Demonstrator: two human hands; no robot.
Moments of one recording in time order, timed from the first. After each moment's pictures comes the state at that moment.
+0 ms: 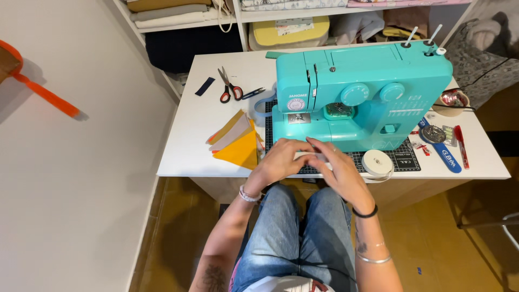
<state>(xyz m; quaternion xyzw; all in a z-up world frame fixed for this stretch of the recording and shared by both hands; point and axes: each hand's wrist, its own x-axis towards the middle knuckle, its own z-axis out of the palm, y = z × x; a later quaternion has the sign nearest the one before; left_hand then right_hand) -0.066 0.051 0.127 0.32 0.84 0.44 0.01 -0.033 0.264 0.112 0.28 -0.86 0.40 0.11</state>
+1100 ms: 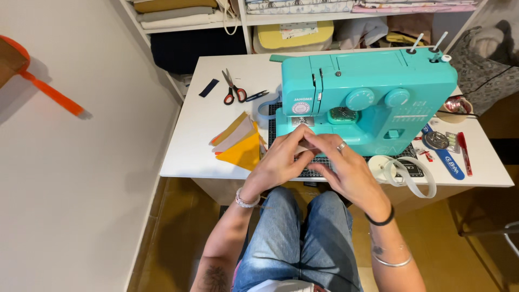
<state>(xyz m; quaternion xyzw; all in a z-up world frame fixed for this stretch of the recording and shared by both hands) -0.047 0.046 0.152 0.31 0.78 0.53 -0.11 -0.013 0.249 0.188 0.40 -0.81 0.35 0.23</state>
